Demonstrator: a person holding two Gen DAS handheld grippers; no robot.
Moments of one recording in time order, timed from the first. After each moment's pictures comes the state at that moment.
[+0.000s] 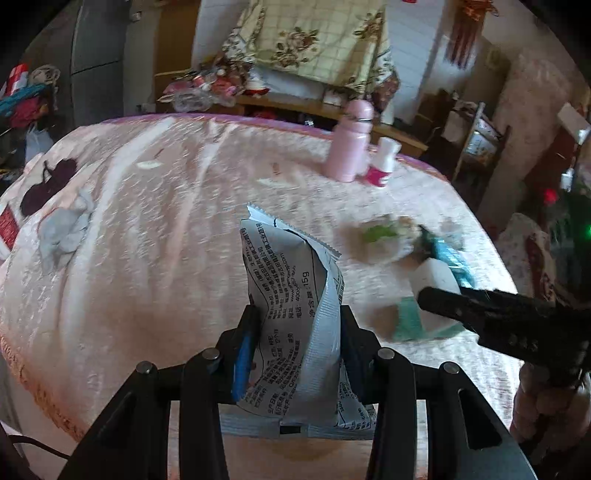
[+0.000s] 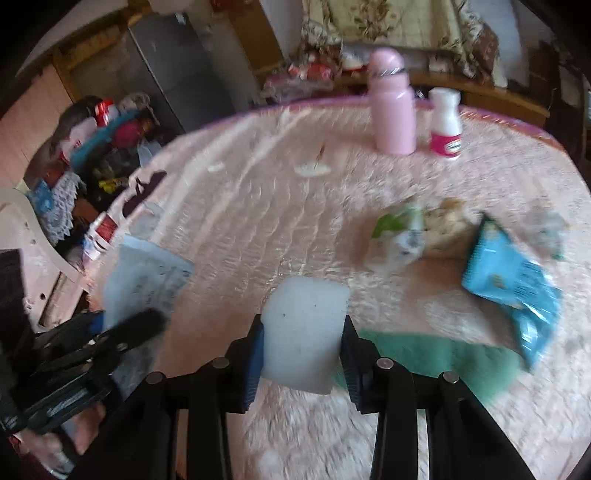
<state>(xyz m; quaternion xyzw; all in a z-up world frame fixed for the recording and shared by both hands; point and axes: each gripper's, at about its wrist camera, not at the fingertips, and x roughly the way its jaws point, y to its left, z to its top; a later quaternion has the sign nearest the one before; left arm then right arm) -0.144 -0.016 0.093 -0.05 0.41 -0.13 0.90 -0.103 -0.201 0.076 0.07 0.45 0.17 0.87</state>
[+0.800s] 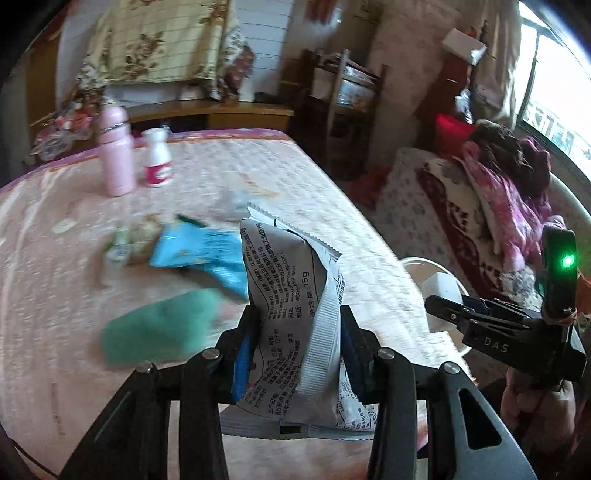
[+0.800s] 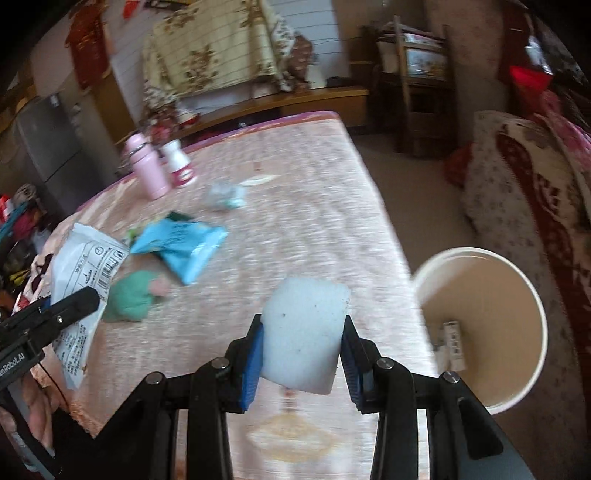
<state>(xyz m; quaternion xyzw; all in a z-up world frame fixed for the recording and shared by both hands) -0.189 -0.273 0.108 0.03 0.40 -0.33 0.85 -0.262 -0.474 0.093 0.13 0.41 -0.10 0.90</state>
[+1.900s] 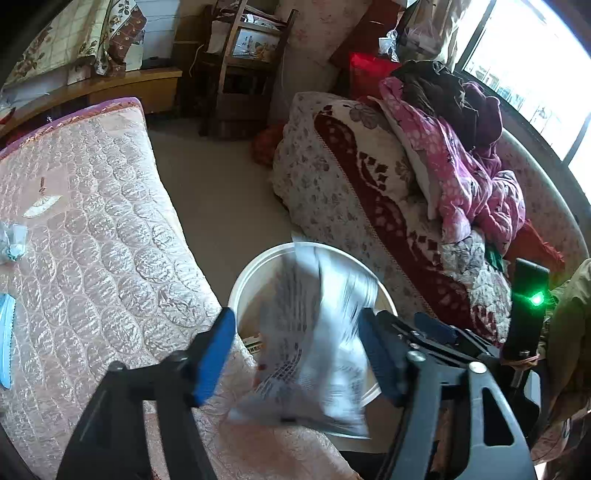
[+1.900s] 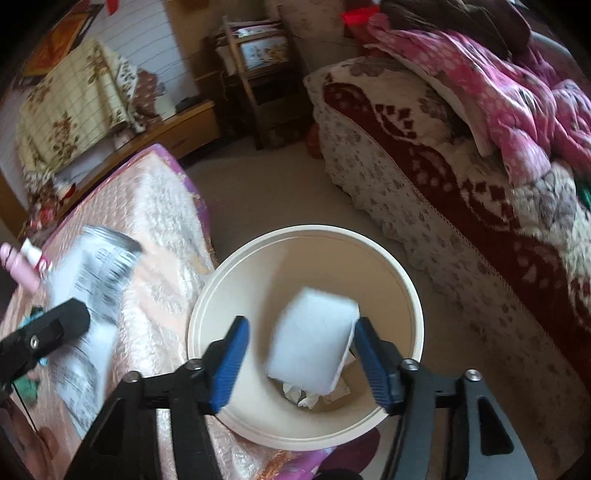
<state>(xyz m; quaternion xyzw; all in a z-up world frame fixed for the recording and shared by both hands) -0.199 -0.516 0.065 0.06 0.45 -0.46 0.76 -0.340 -0.675 0.045 0.24 0.39 -0.31 0.84</state>
